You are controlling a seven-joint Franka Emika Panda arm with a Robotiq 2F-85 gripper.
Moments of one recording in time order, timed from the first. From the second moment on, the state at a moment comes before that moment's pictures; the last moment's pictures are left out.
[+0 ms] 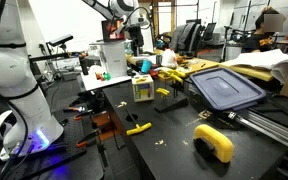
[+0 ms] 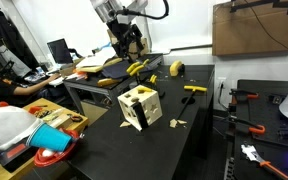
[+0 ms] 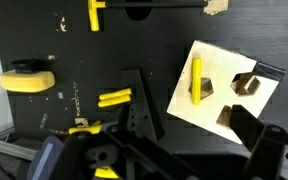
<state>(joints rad) 0.16 0.20 0.12 -1.81 -0.30 1.83 0.44</state>
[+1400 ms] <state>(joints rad) 0.11 0.18 0.08 -1.86 -0.13 1.88 0.29</state>
